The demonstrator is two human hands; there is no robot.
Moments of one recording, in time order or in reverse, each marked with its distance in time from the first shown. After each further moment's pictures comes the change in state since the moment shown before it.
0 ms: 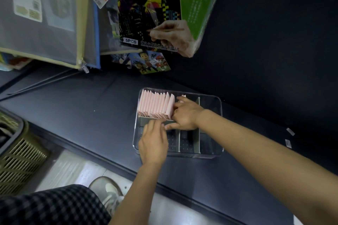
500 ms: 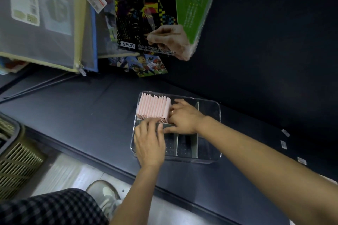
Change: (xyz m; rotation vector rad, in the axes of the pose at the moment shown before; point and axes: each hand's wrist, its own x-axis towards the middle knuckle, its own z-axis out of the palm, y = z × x) left_hand 0.000 0.000 0.002 -0.068 0.139 0.010; right_hand -0.014 -0.005 0.000 0.096 0.147 0.009
